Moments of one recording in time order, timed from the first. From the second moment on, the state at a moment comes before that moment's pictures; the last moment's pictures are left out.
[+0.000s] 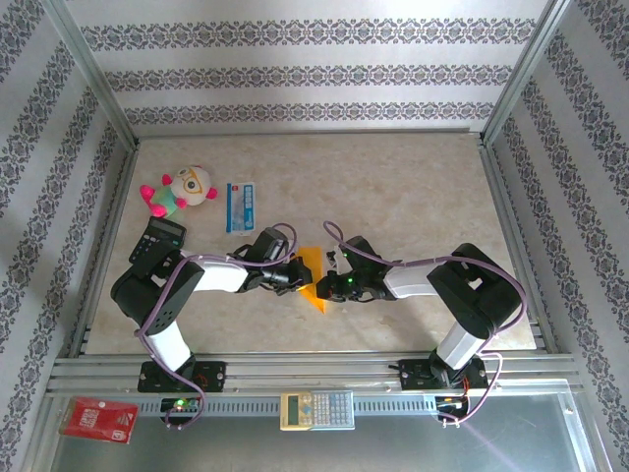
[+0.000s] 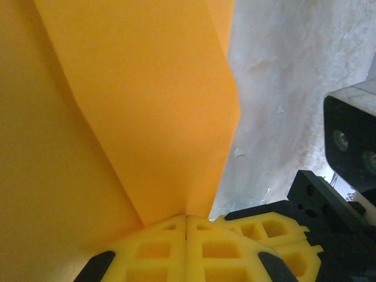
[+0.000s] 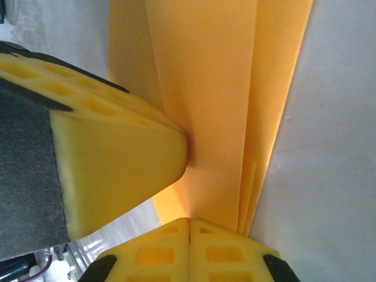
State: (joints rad) left arm -0.62 1.73 0.69 0.18 0.52 -1.00; right arm 0.68 1.67 0.58 0.17 -0.59 0.78
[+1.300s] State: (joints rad) left arm -0.48 1.85 0.85 0.02 0.65 -0.82; right arm 0.68 1.68 0.62 0.08 -0.59 0.72
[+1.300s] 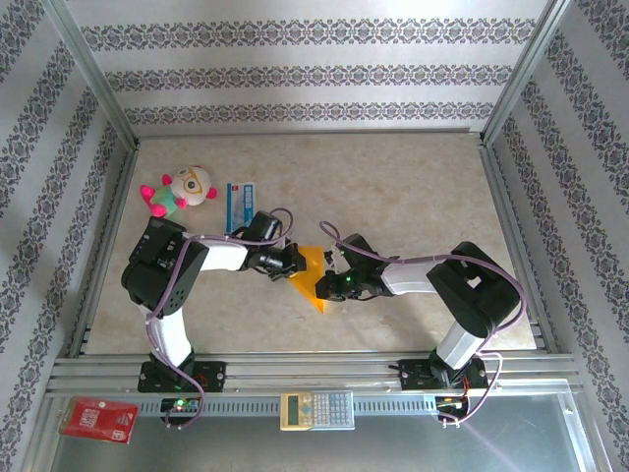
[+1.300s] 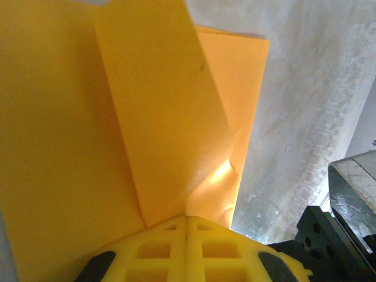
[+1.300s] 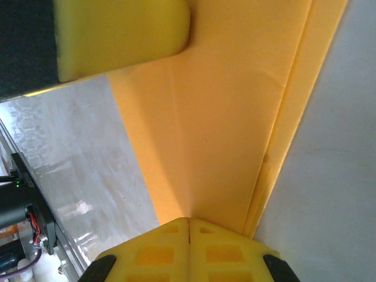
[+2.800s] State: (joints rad) left arm -0.24 2.00 1.11 -0.02 0.59 -0.77; right arm 0.68 1.65 0.63 0.00 -0.58 0.64
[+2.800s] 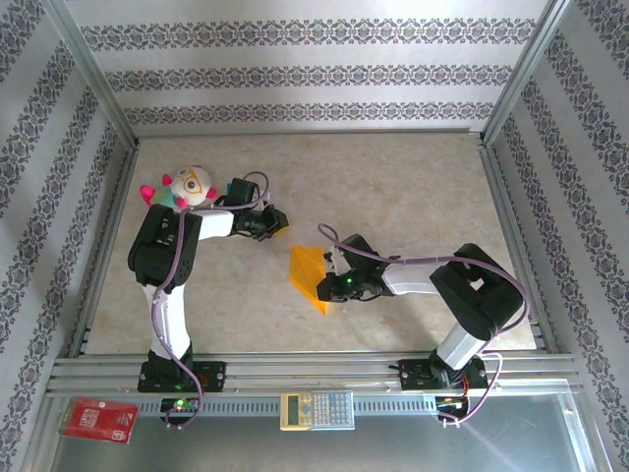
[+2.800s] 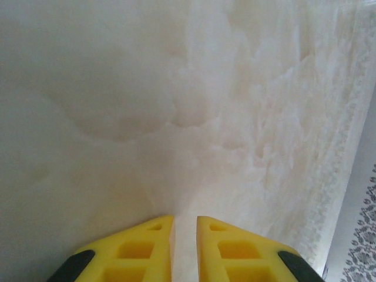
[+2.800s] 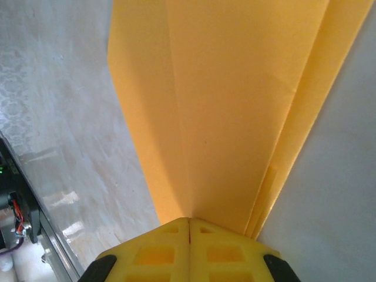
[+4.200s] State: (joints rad) left arm -0.47 1.83 0.81 0.15 0.56 -0.78; right arm 0.68 1.48 0.64 -0.14 -0.33 0.73
